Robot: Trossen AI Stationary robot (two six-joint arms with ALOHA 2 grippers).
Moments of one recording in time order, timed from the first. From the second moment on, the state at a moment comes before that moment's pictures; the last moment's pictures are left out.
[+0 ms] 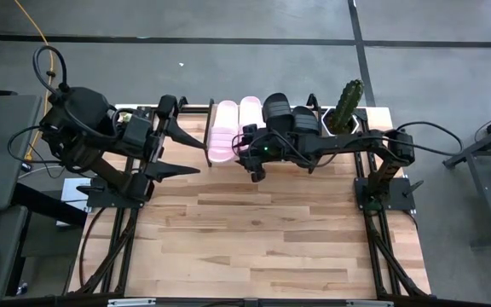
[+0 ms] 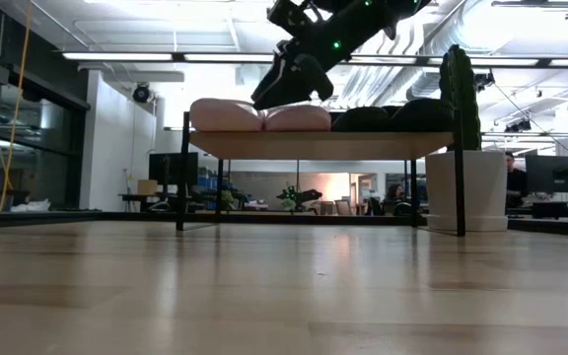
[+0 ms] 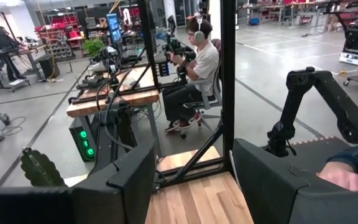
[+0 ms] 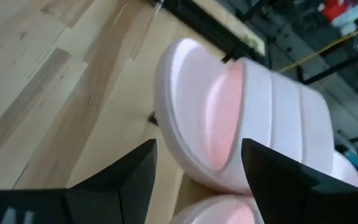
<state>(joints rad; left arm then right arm) -0.24 1.51 2.35 -0.95 -0.16 0.10 -0.11 1.74 1.30 -0.11 0.11 -0.67</state>
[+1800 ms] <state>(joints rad) -0.24 1.32 2.35 -1.04 -0.32 0.07 0.21 1.56 2.30 -0.93 0.19 -0.36</state>
